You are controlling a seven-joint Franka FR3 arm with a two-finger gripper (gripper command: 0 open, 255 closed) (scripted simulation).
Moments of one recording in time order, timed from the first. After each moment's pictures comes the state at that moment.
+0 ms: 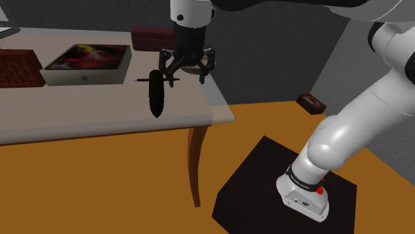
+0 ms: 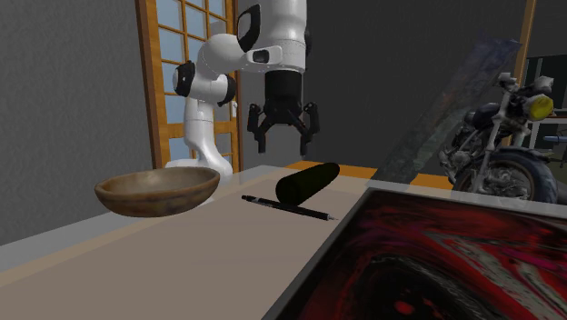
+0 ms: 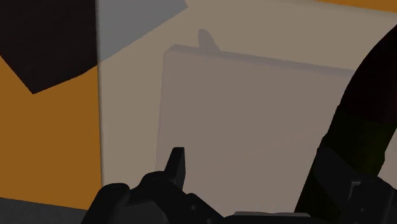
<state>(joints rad) -0.05 -0.24 0.58 -1.78 0.07 1.63 0.99</state>
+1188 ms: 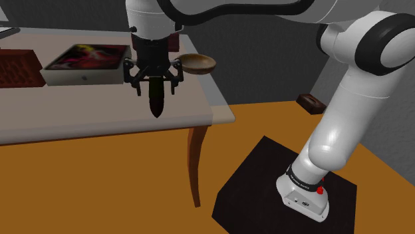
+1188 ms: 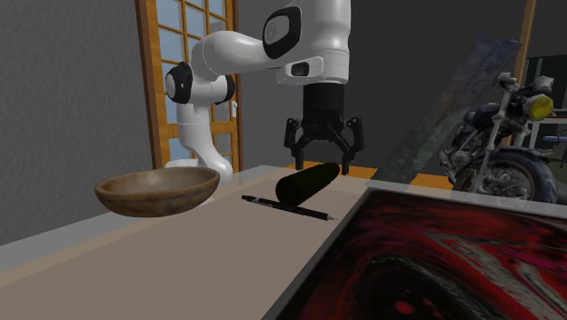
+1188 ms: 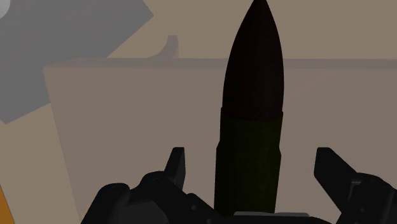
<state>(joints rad) -0.01 0.09 0.71 -1.55 -0.11 1.65 1.32</state>
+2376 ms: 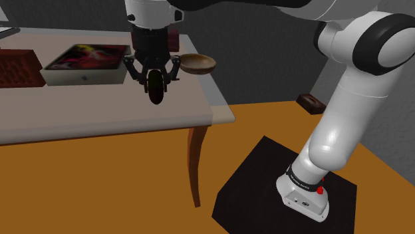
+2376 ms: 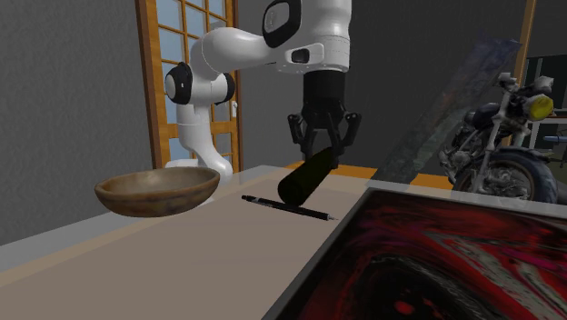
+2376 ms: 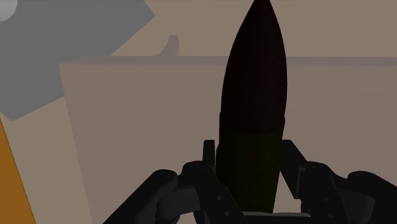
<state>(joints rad) 0.00 0.11 0.71 -1.48 -0.12 1.59 1.32</state>
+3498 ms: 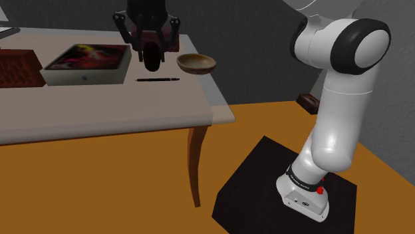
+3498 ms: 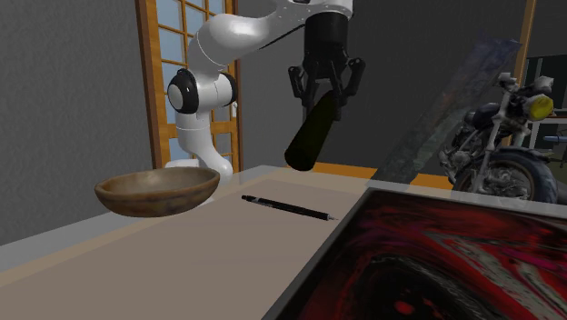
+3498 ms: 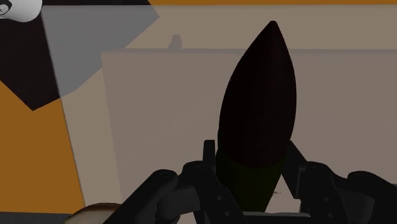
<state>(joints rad) 0.12 0.28 0.73 -1.03 -0.25 1.28 1.36</state>
